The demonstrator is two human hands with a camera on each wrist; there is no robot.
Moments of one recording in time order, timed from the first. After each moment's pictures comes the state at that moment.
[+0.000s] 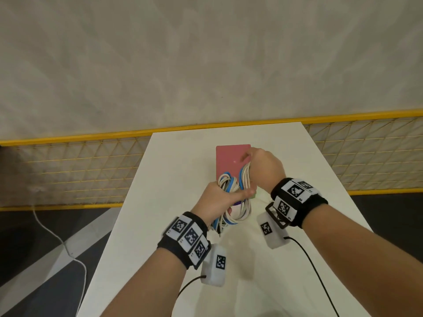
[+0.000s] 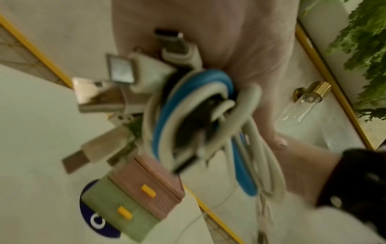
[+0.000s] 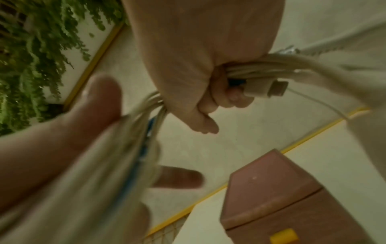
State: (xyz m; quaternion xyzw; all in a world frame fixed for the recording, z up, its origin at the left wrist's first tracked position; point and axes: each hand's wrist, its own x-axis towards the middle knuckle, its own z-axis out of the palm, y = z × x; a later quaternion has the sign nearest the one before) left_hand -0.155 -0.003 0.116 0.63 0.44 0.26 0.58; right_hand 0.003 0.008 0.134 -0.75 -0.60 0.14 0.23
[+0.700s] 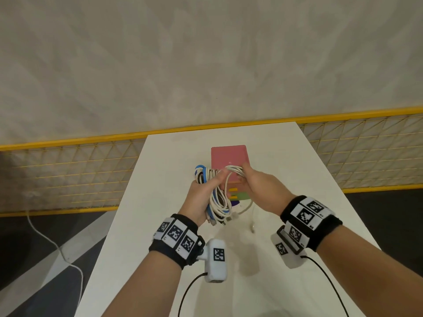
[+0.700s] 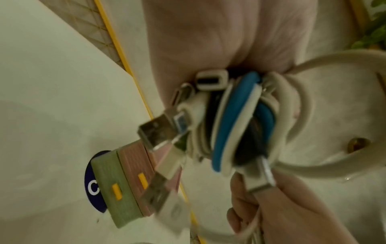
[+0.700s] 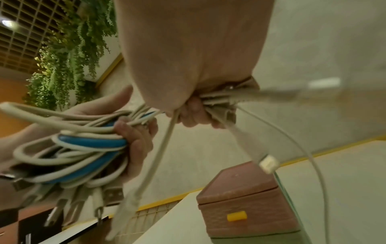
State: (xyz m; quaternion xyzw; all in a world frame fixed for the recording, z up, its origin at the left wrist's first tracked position) left_hand -0.160 0.011 0.117 0.43 0.44 0.36 0.71; right_hand 0.005 -0.033 0.117 -0.66 -0.71 0.15 0.19
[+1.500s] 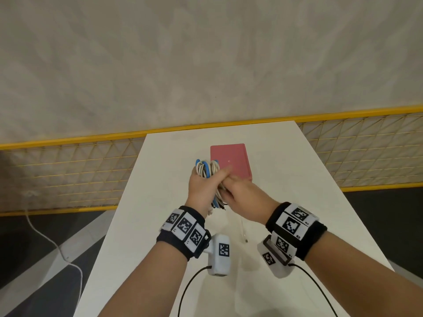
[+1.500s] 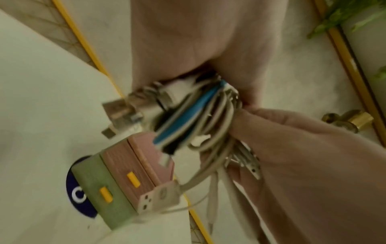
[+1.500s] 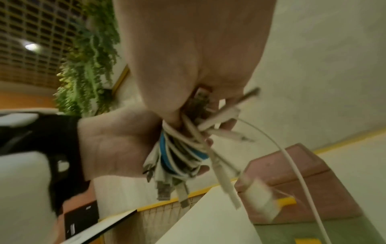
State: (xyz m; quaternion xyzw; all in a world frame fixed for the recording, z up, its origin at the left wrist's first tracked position) left_hand -0.146 0.019 0.110 0.47 0.50 0.41 0.60; right_hand -0.035 -0.041 0.117 -0.58 -0.76 0.15 0.27
